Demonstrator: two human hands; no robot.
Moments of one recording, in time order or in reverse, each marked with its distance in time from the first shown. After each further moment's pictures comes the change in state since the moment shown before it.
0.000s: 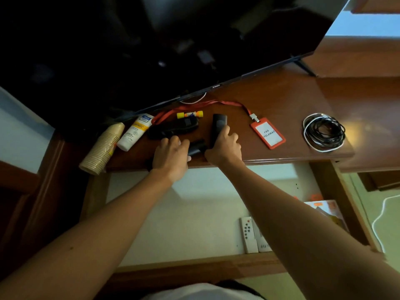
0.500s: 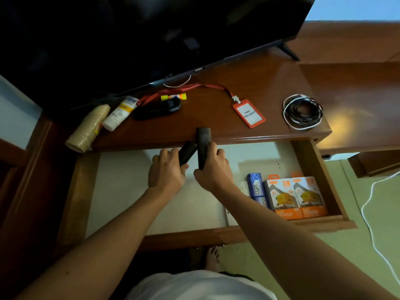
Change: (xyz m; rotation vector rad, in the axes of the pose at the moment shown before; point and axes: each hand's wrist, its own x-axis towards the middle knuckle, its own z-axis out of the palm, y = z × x) left_hand -0.093 0.061 0.040 -0.200 0.036 -0.185; right_hand -0.099 0.083 0.026 0.001 -0.001 -0.151
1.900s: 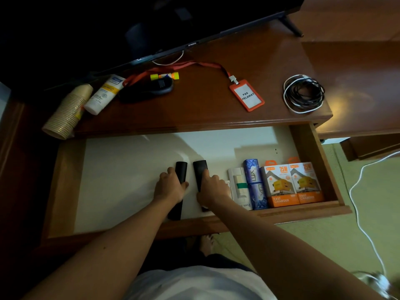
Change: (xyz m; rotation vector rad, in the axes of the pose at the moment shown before) left_hand -0.020 -0.015 0.096 -0.157 -0.389 -0.348; right_hand -0.025 0.058 0.062 -0.372 -0.391 0.132
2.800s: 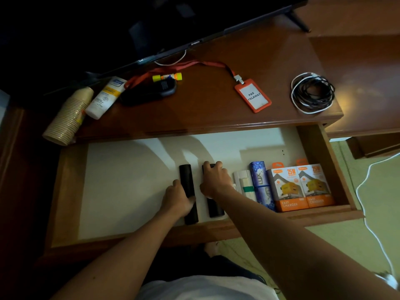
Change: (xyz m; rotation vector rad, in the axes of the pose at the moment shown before) left_hand -0.004 -0.012 0.015 -0.114 -0.113 0.024; right_hand 0.040 -0.008 -0.013 -0.058 0.056 -0.041
